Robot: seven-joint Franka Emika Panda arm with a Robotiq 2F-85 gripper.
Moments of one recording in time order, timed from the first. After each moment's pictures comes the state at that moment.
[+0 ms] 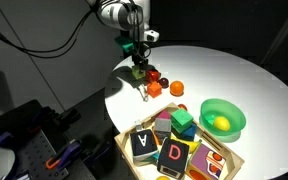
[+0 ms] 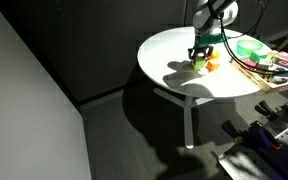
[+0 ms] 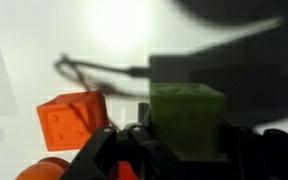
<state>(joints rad) 0.06 0.65 -0.07 -1.79 0.04 2.35 0.35</state>
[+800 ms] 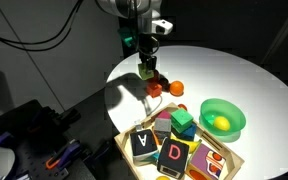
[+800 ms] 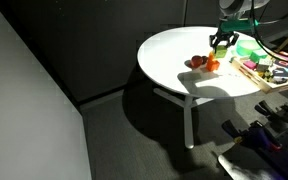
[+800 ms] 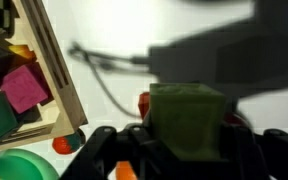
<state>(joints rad) -0.04 0.42 -0.13 -2.00 0.05 2.35 0.33</state>
